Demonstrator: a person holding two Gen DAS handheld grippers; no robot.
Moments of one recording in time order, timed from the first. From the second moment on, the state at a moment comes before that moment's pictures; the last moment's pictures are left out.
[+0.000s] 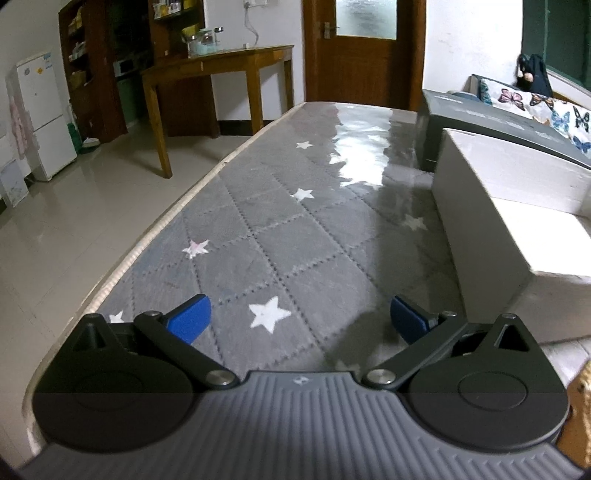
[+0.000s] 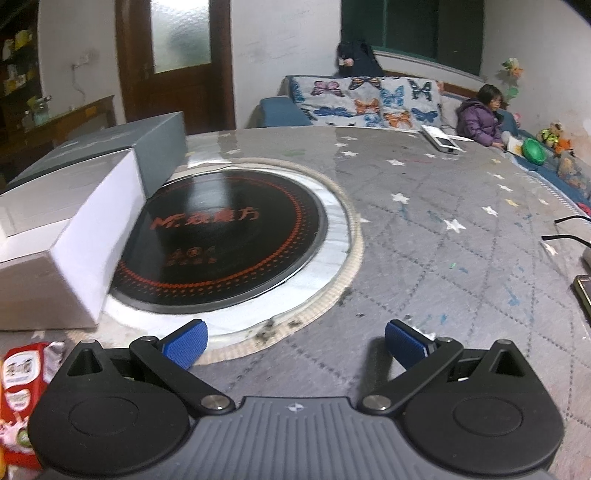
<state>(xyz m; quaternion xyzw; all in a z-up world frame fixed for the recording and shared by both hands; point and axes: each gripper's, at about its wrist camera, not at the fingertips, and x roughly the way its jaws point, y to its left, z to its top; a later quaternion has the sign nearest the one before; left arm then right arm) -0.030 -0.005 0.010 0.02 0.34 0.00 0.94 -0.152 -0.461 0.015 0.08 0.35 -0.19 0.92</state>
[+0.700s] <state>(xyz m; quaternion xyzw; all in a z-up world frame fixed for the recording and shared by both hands) -0.098 -0.024 0.035 0.06 0.35 -0.06 0.93 -0.163 -0.410 0.046 0.05 0.34 -0.09 0.93</state>
